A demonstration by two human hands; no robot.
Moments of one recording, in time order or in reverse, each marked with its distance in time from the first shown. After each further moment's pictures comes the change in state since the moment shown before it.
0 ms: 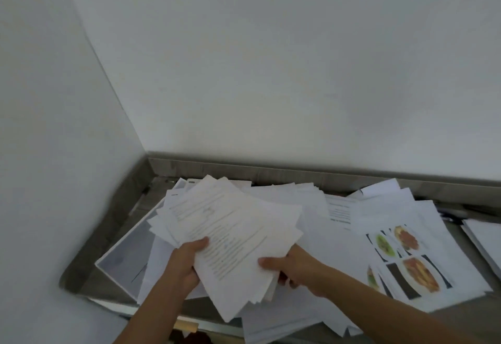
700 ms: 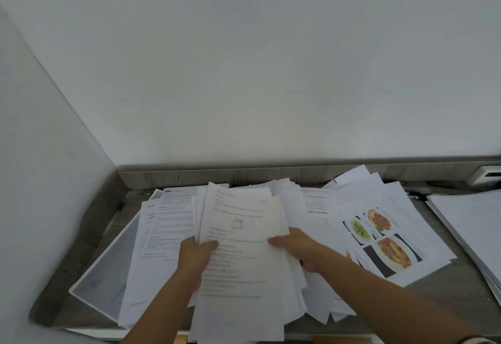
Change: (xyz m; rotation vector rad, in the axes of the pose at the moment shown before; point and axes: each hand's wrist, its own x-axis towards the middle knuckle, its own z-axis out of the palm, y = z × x) left_hand 0.009 -0.016 0.057 0.628 0.146 0.155; right_hand 0.024 0.019 -0.046 0.309 0.215 0.112
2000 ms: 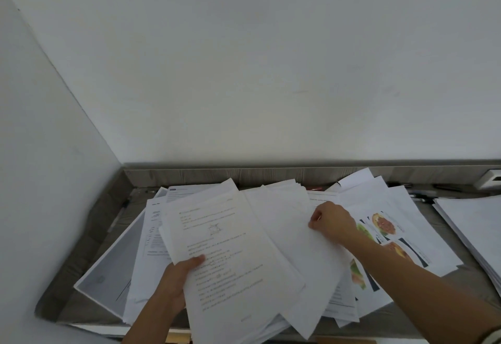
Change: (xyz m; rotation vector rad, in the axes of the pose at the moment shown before) left_hand -0.005 -0.030 -0.048 -0.368 -0.124 -0.194; right_hand 0.023 -0.018 -0.072 -0.915 0.495 -0.205
